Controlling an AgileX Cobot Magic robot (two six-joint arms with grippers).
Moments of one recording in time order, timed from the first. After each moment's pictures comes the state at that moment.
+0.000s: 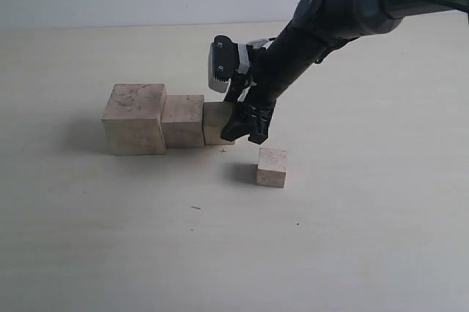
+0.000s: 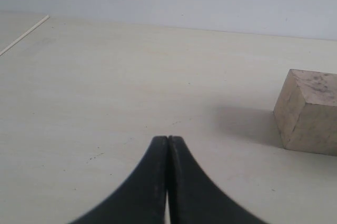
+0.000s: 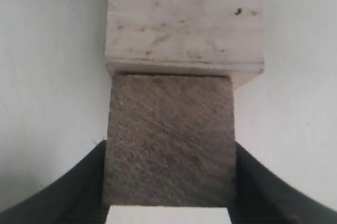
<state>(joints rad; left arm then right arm) 0.08 0.01 0.00 -0.06 0.37 0.02 0.56 2.25 -1.54 0.73 0.79 -1.65</state>
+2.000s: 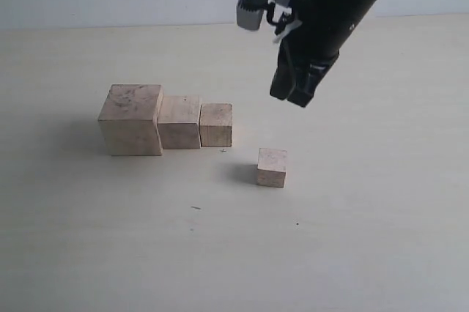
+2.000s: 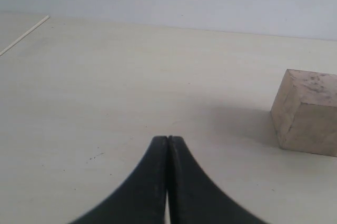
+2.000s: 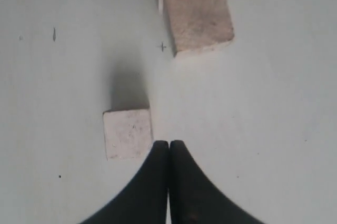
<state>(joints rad) 0.08 0.01 0.00 -0.06 0.37 0.02 0.57 1.85 -1.39 0.34 1.00 -1.03</state>
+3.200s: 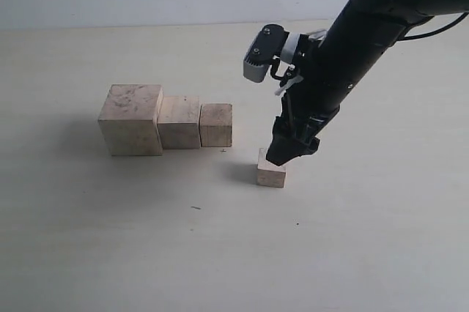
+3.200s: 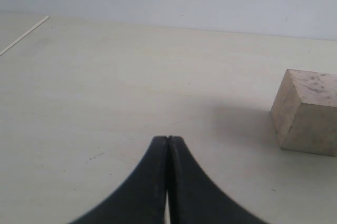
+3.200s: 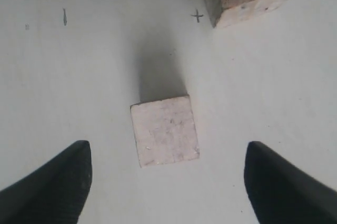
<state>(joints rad) 0.08 0.01 0.00 -0.06 0.37 0.02 0.57 1.86 -1.19 0.44 0.85 -1.03</state>
